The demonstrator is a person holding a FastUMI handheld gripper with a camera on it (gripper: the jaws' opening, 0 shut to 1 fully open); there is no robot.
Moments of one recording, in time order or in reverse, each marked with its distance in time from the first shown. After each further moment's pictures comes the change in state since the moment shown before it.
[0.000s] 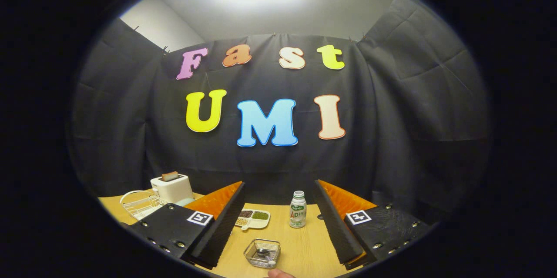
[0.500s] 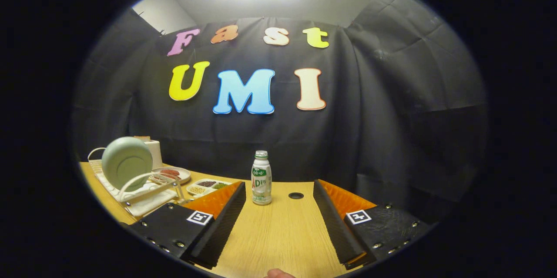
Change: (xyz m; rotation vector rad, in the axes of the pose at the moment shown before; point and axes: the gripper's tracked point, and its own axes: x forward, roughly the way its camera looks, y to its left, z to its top) arm 0.026 -0.106 -0.142 -0.028 0.019 -0.013
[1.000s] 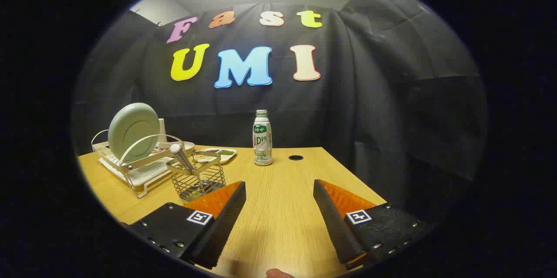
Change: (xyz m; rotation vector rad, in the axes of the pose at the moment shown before) arm -0.026 -0.012 -0.122 0.018 0.129 -0.015
